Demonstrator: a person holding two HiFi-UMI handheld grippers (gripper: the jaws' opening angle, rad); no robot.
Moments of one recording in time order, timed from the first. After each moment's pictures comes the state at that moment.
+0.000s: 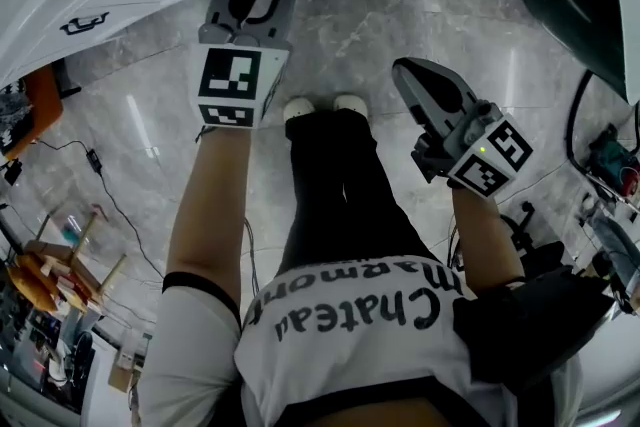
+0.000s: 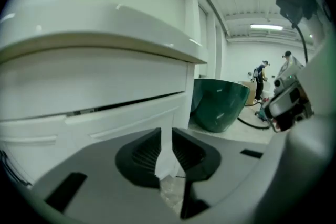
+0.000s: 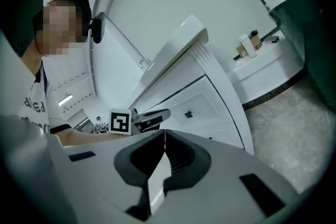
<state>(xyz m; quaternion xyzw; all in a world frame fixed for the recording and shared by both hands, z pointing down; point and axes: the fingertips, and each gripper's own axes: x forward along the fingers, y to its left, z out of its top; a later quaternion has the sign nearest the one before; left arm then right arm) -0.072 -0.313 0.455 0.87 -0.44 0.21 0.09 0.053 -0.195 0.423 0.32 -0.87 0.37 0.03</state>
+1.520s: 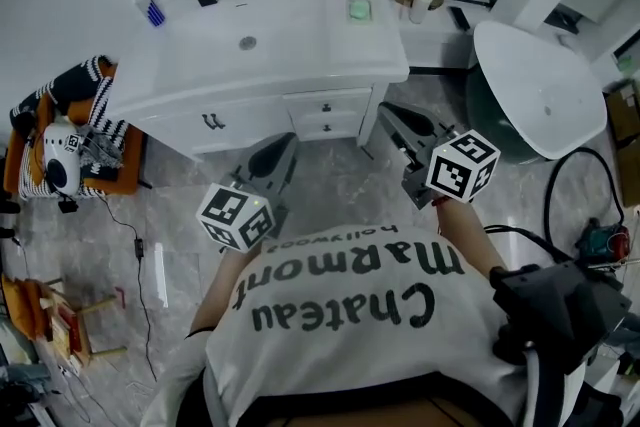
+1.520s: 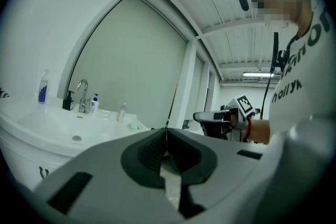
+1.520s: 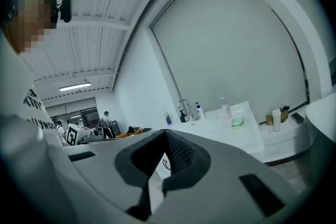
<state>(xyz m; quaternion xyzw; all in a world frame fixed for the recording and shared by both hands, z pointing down) -0.120 -0.103 0.077 0.90 -0.43 0.01 0.12 0.023 -0.148 0.051 0.32 -0.93 0.18 -0.01</state>
